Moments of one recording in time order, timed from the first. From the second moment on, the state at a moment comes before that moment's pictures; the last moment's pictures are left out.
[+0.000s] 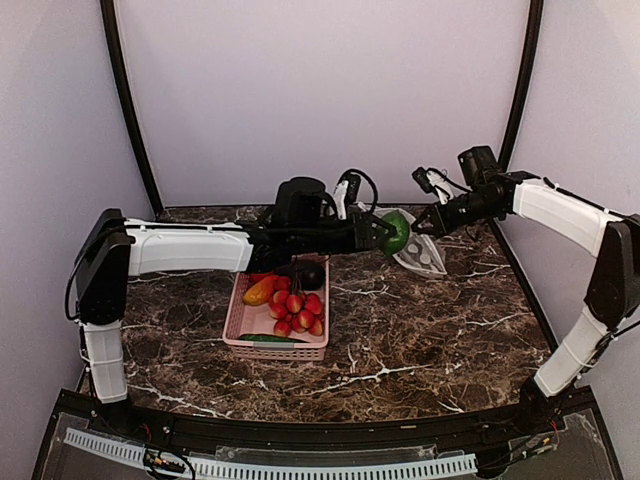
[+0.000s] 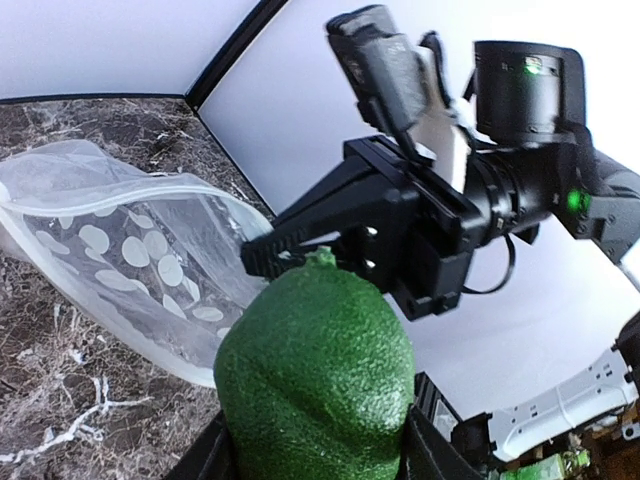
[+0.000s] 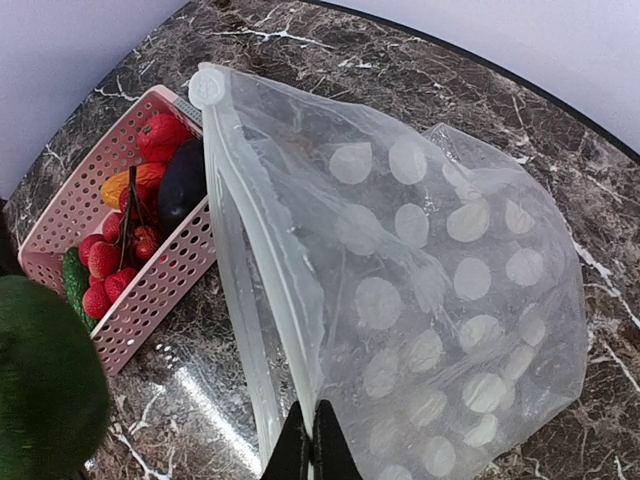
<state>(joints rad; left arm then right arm) -0.92 1.94 1.51 0.21 0.29 -0.69 0.31 1.60 1.37 -0.63 -0.52 -0.18</state>
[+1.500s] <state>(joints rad) -0.94 2.22 1.85 0.11 0.14 -0.84 0.26 1.43 1.27 -0.58 -0.70 -0.11</state>
